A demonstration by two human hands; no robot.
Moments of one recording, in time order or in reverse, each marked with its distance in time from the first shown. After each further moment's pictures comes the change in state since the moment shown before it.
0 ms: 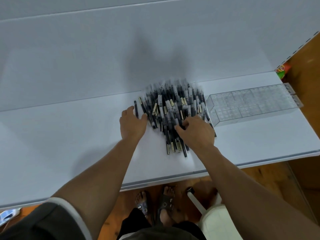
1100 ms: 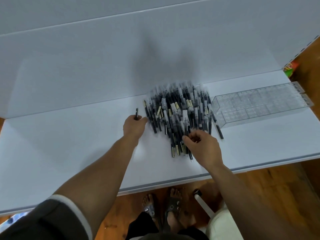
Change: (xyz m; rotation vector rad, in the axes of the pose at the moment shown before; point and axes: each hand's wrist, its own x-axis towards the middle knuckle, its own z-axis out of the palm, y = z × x) left_hand 0.014 -0.002 -0.013 -0.328 -0.142 -0.248; right_hand -0.042 0.004 0.001 0.538 -0.049 0.108
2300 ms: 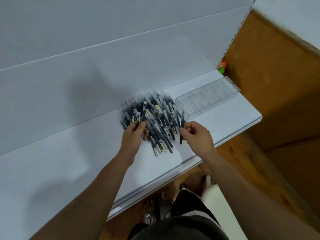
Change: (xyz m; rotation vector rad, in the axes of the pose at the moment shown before) left_hand -0.086 0.033 -0.008 -0.251 -0.474 0.239; right_hand -0.048 -0.017 -0.044 0.200 0.278 0.101
